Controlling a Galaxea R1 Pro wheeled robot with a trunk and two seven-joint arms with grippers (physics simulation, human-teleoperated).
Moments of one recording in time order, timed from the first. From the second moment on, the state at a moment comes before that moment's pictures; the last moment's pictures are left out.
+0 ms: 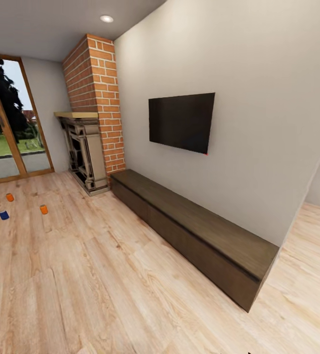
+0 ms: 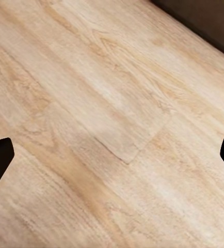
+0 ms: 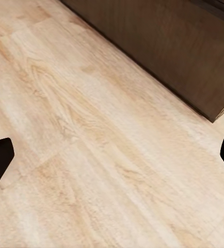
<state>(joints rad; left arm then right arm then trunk) -0.10 0.02 -0.02 -0.51 0.06 -0.33 -0.20 -0.01 -0.05 -0.01 -0.66 -0.01 -0.37 0.06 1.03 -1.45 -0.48</state>
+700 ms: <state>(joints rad) -0.10 0.02 -0.02 -0.51 0.06 -0.33 -0.20 -0.01 -0.03 -0.01 -0.66 -0.01 -0.37 -0.01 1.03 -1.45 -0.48</state>
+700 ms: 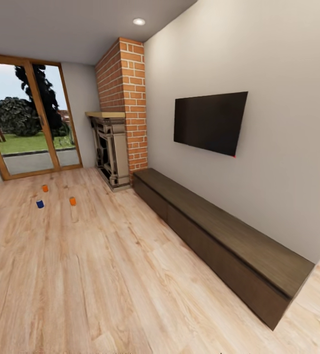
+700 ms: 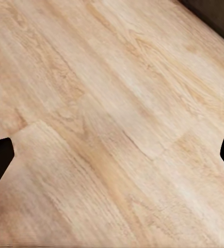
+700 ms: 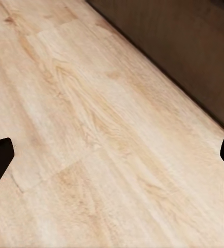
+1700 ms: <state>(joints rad) -0.10 0.02 -0.02 -0.51 0.06 -0.33 -0.20 -0.01 -0.03 -0.01 -0.66 -0.01 -0.37 -0.01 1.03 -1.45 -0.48</state>
